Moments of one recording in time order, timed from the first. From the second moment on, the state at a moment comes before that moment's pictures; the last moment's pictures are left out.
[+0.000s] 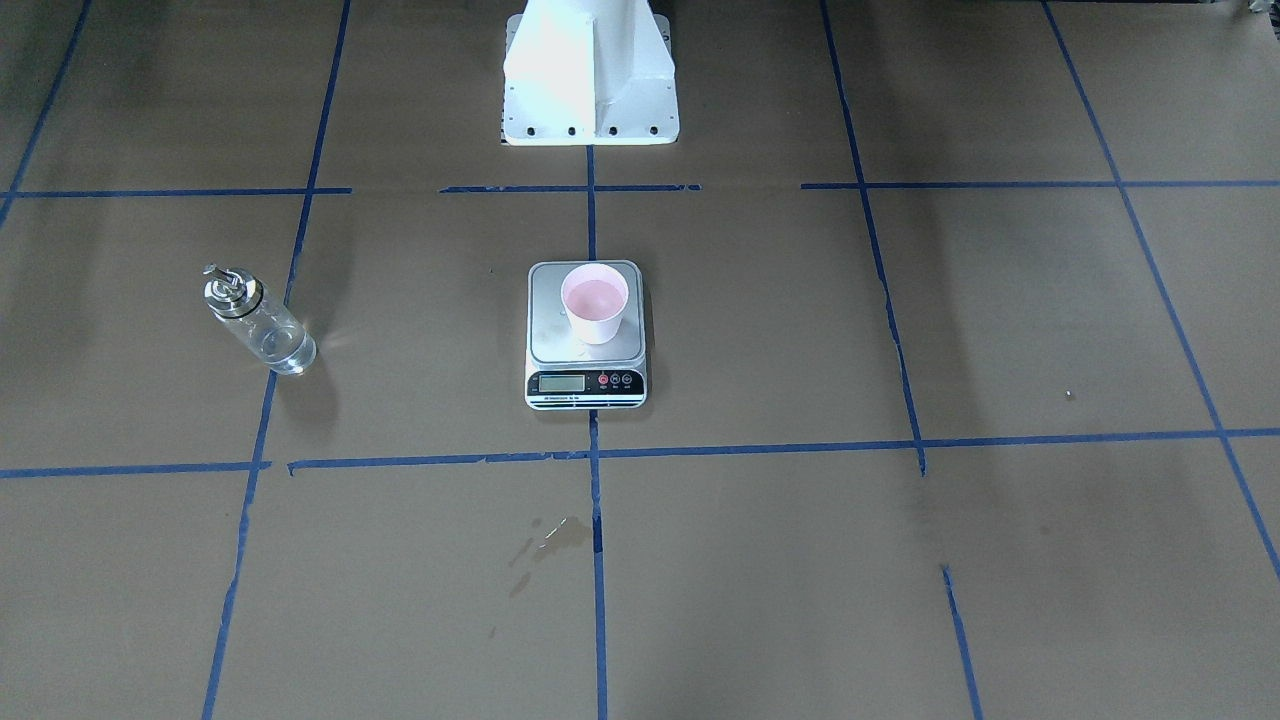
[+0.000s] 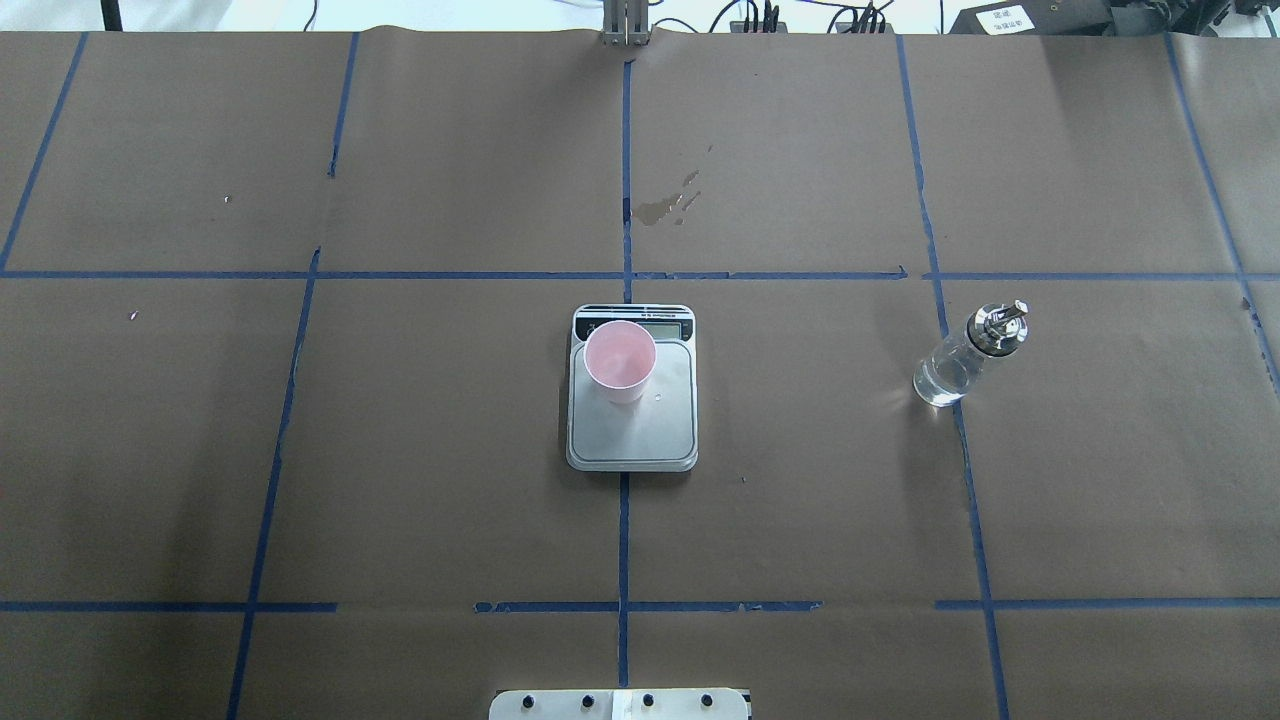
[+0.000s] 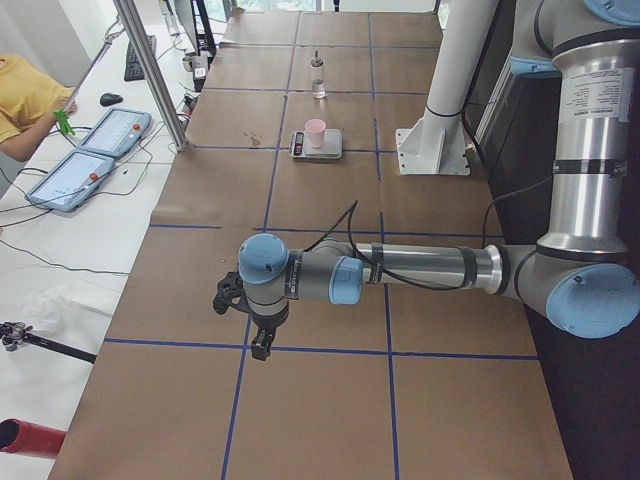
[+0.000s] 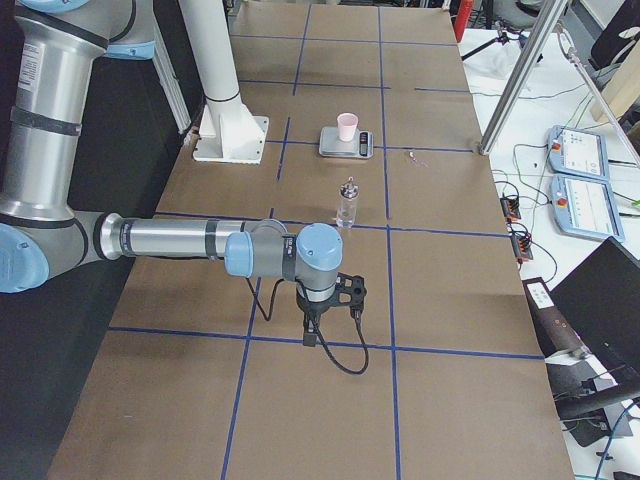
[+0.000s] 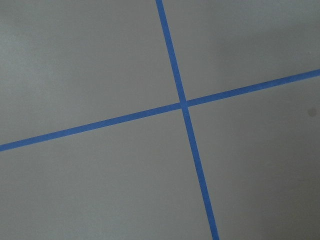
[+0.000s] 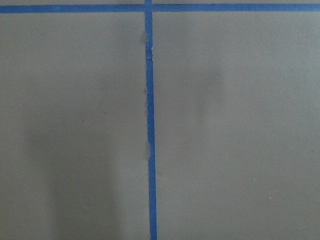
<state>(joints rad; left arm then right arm) -1.58 -1.55 -1.62 -1.65 -2.33 0.17 1.51 -1.83 1.84 -1.60 2.29 0.07</state>
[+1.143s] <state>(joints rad) -1.58 -1.55 -1.63 -1.65 -2.33 0.18 1.51 -1.82 1.84 -1.60 2.29 0.07</state>
